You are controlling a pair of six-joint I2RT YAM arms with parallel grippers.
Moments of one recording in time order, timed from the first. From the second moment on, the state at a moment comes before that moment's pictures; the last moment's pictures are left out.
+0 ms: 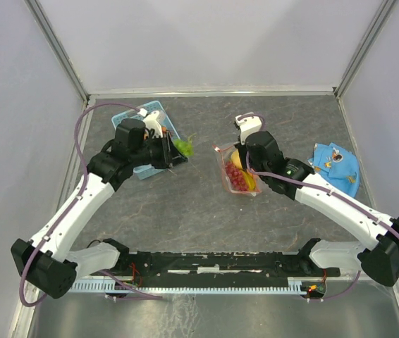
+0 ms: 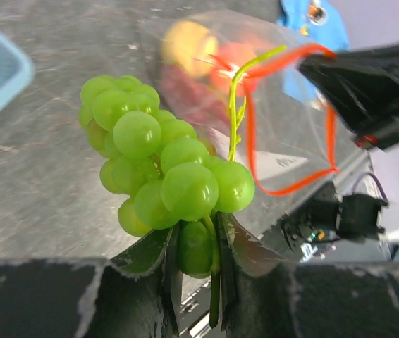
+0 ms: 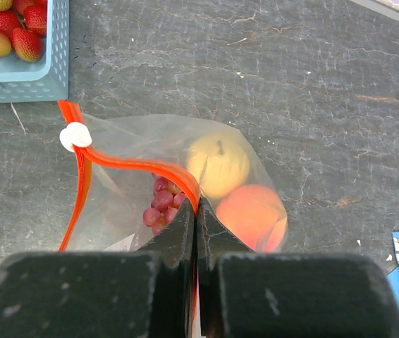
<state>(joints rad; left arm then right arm) -0.44 1.14 1.13 -0.56 0.35 -0.49 0.76 1.23 1.05 -0.33 0.41 0.10</state>
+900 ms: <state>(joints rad) -0.76 1.18 1.04 -0.17 0.56 -0.48 0.76 1.17 1.06 -0.37 0.34 0.11</state>
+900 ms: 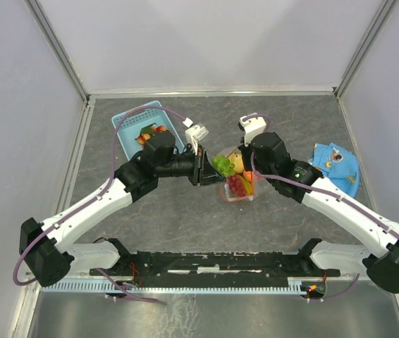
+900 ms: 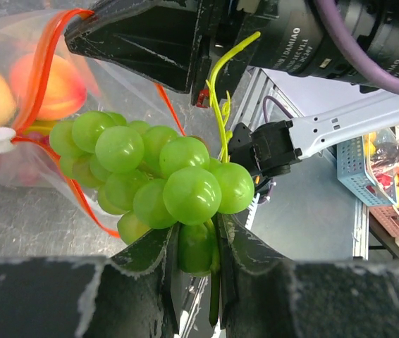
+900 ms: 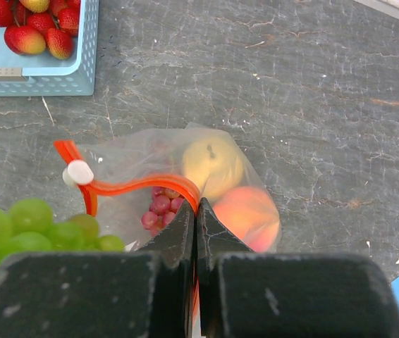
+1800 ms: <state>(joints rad) -0.86 1.41 1.00 -0.07 0.54 -0.48 0.76 1.13 1.06 -0.37 0.27 0.10</state>
